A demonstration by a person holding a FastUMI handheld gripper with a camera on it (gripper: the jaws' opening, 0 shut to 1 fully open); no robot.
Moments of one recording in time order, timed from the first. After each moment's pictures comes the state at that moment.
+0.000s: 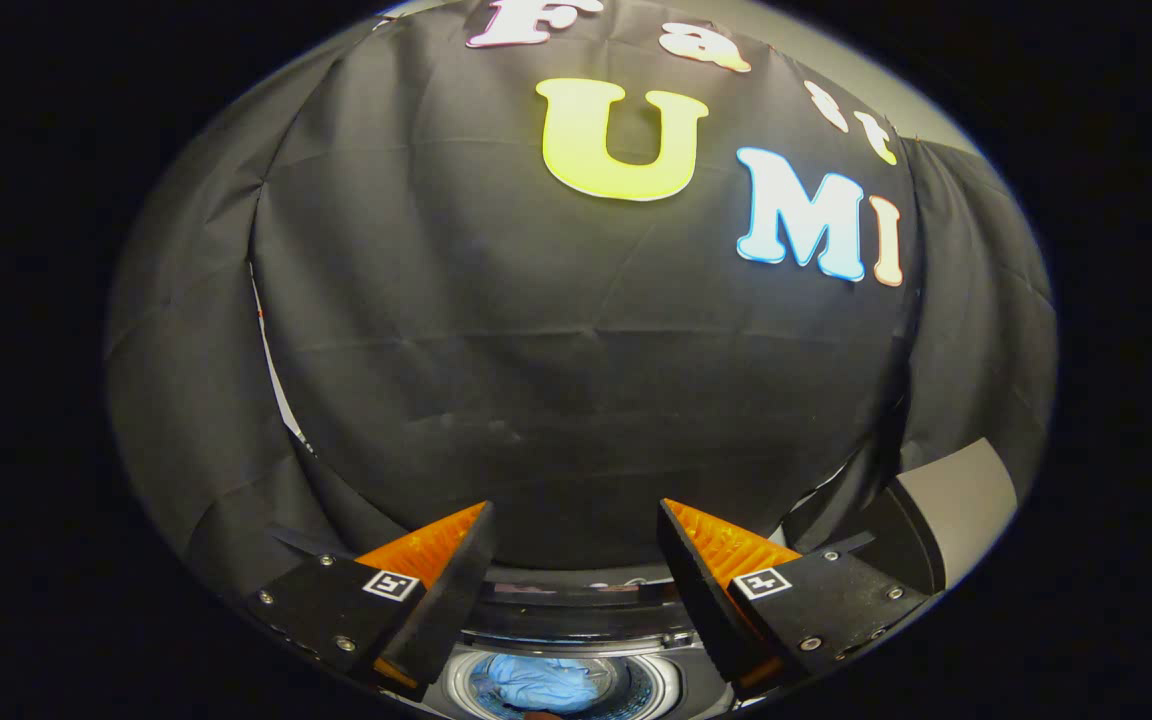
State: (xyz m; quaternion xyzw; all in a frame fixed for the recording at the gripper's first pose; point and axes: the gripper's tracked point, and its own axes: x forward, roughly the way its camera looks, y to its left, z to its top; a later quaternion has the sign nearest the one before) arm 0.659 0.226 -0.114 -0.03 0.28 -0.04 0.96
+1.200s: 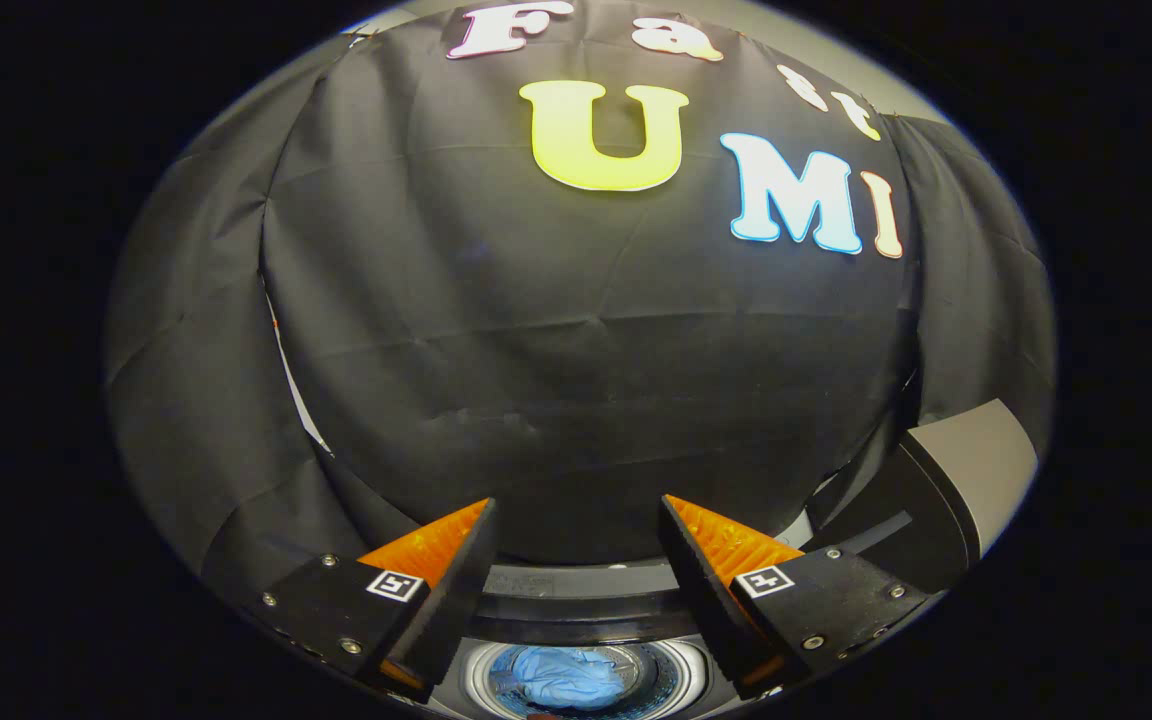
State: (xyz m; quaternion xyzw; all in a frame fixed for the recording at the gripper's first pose) arm 0.621 0.228 -0.119 0.00 0.26 -0.02 0.97
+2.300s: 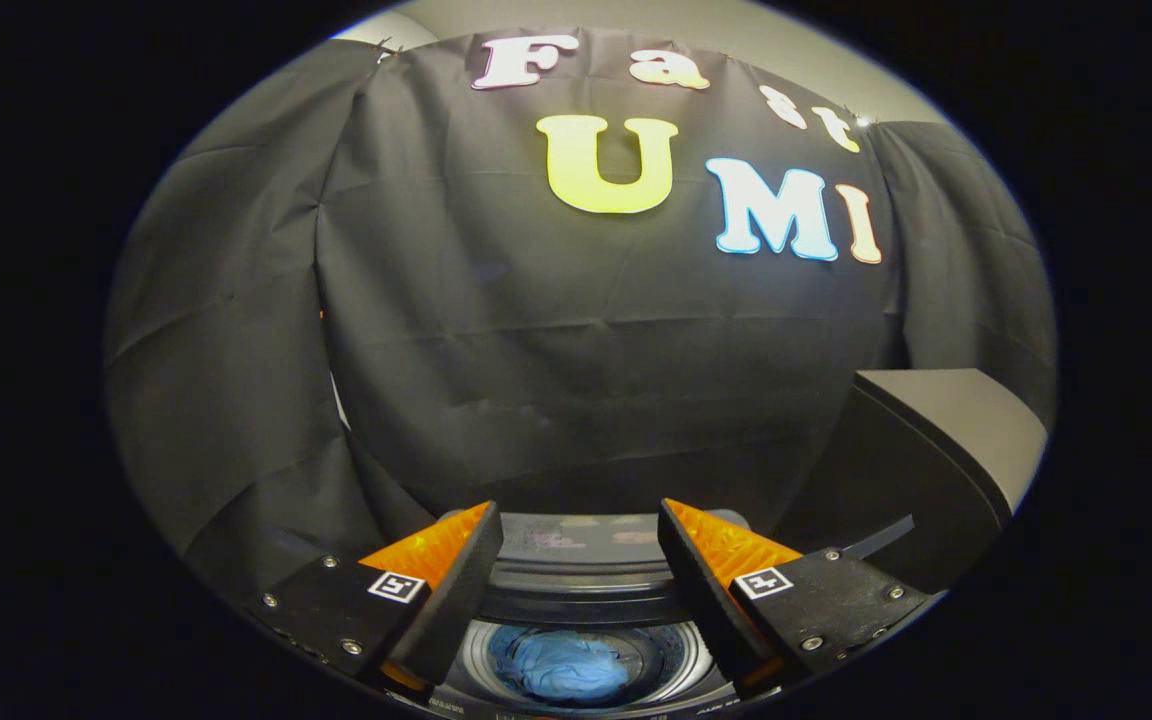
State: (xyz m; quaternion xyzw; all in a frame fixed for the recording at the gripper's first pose) arm 0.503 0.238 -0.157 0.00 0.21 -0.01 0.98
